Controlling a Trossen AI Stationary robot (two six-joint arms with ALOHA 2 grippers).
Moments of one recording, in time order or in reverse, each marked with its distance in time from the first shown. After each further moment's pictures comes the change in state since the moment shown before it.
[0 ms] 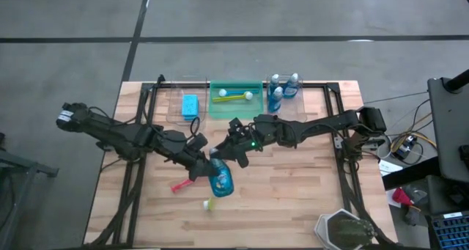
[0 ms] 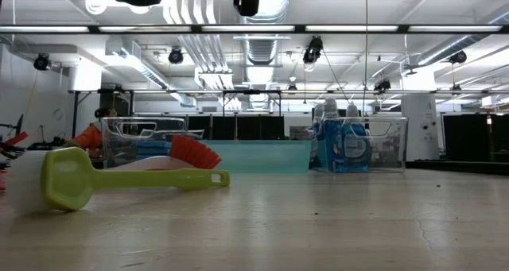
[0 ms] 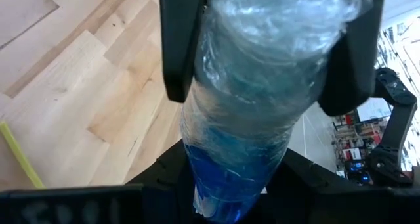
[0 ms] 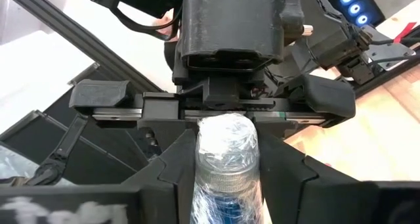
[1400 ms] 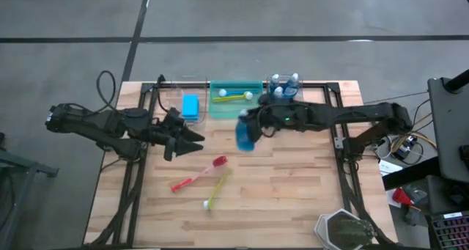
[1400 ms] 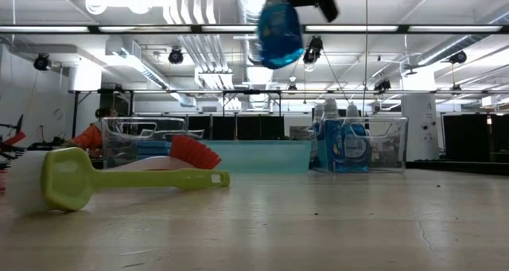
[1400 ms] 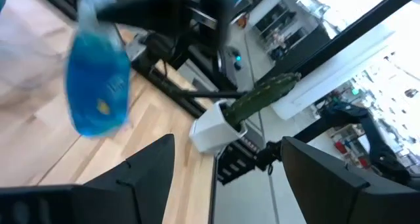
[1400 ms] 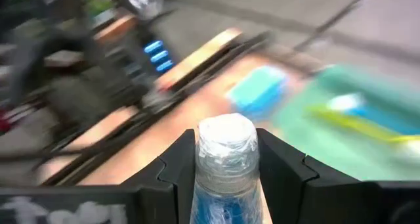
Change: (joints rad) left arm 0.061 -0.264 0.001 -0.036 -0.164 0.214; right arm -0.071 -0.290 0.000 -0.660 0.551 -0.233
